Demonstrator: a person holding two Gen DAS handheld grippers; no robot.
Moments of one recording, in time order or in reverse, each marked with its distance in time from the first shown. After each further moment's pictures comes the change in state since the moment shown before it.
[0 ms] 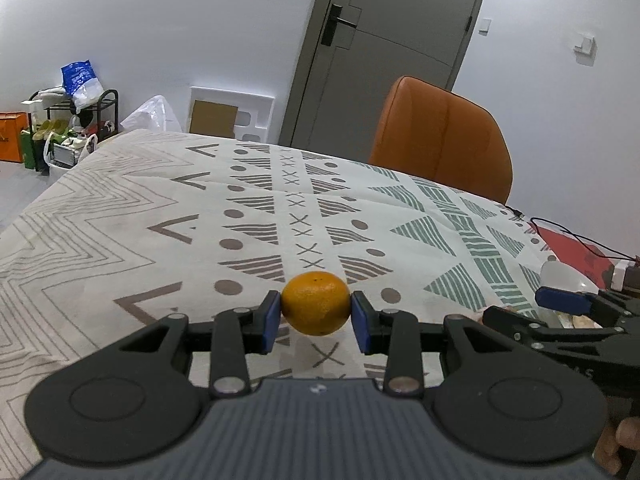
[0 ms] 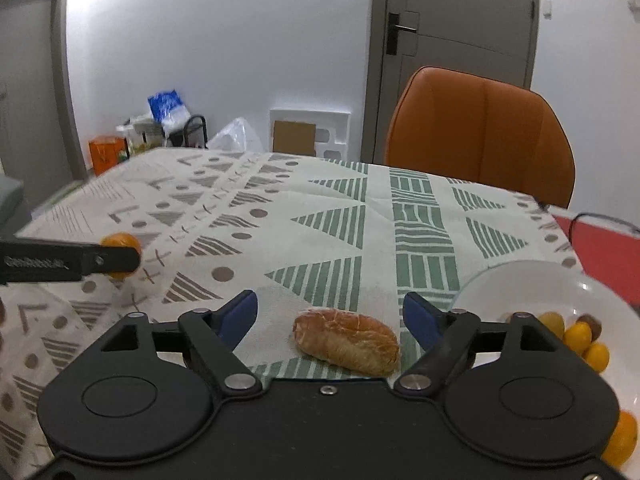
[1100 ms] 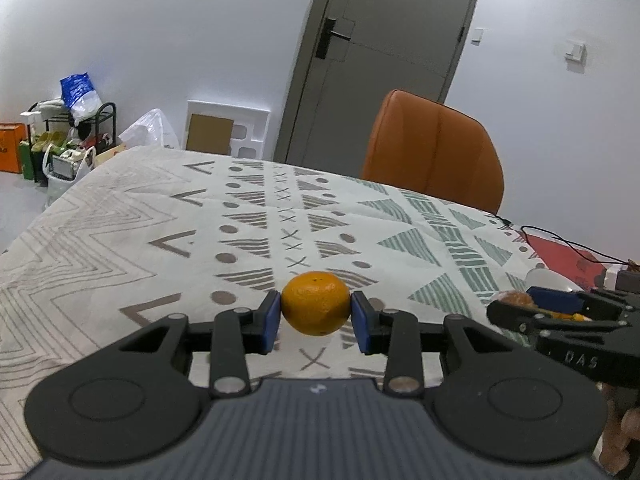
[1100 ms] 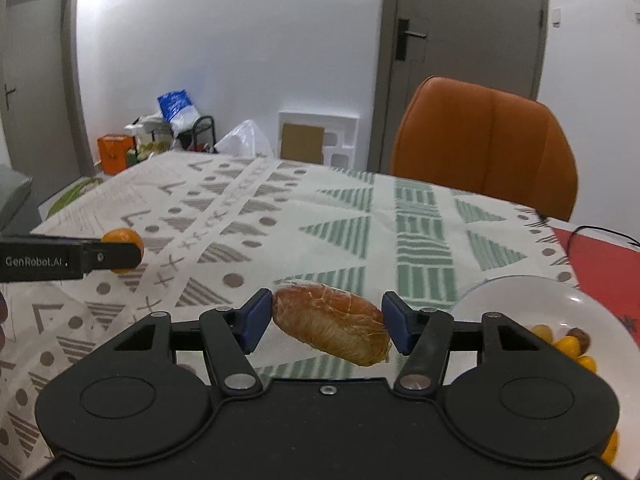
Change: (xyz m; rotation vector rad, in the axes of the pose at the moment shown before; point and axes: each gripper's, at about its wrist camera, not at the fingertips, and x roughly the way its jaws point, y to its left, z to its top) left arm -0.019 -0.011 0.003 0.022 -0.038 -0.014; right arm -0.024 -0.012 0.007 0.016 -0.034 0.020
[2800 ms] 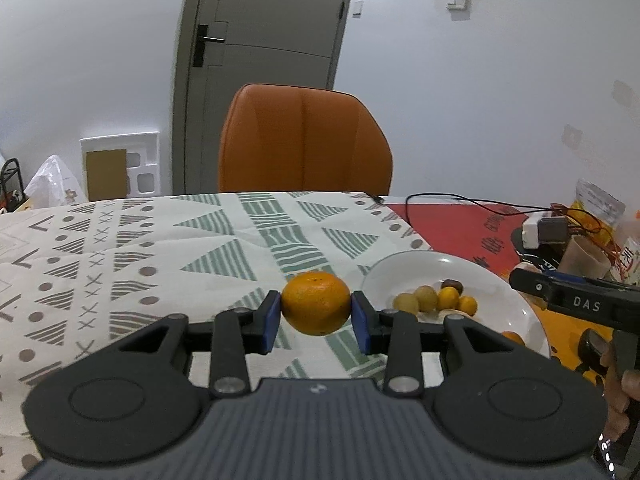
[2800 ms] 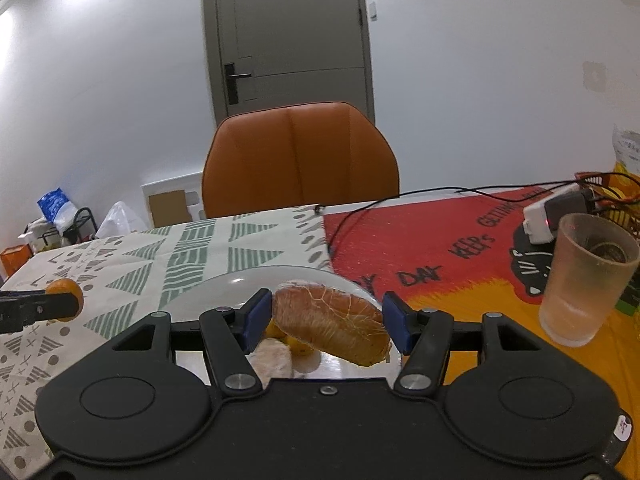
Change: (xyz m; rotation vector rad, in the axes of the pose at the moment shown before) left arm 0.025 -0.150 0.001 0.223 0.014 -0.204; right arm -0.070 -0.165 -0.056 0.328 -0.123 -0.283
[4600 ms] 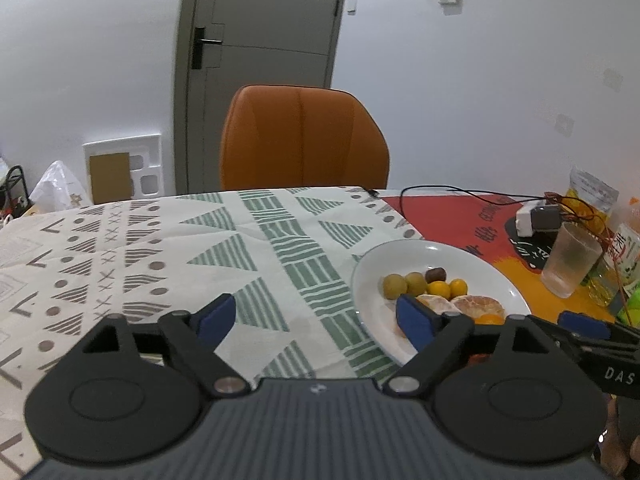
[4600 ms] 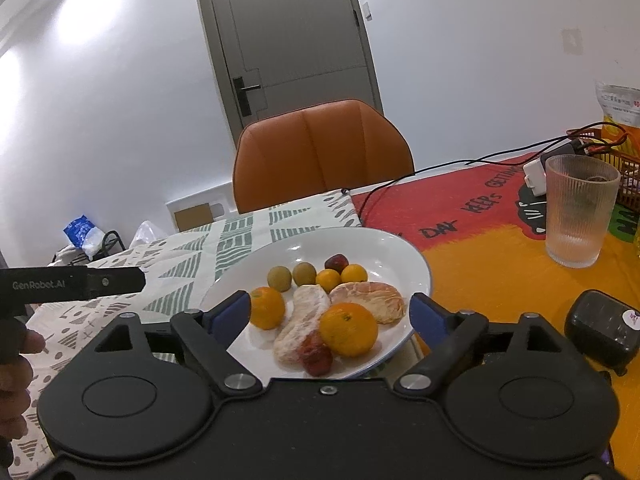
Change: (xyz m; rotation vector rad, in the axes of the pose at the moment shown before) left arm -0.026 -0.005 -0.003 0.020 0.011 0.024; right arm -0.056 0.021 -0.040 0.101 -0.016 0.074
